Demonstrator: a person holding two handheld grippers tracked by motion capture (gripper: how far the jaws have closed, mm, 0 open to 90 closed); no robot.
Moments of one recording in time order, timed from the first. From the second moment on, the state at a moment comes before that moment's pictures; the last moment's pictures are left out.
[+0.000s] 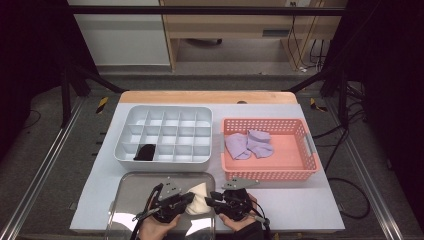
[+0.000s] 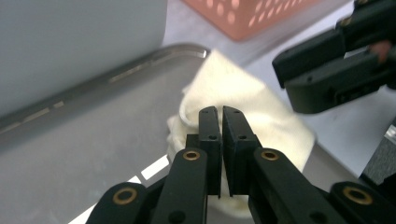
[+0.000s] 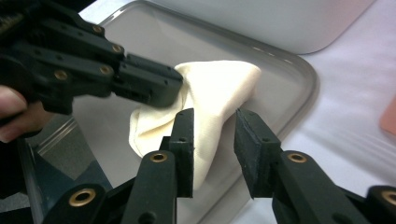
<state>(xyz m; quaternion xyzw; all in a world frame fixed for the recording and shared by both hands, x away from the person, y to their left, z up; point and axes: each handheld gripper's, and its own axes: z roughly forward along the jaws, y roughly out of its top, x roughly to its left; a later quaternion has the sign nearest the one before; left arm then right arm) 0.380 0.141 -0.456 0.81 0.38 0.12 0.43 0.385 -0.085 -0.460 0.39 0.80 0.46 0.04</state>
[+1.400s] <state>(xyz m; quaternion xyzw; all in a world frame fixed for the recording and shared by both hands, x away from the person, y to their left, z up) 0.378 0.144 -0.476 0.79 0.41 0.07 0.45 0.382 -0.065 -0.460 0.36 0.80 0.48 0.04</state>
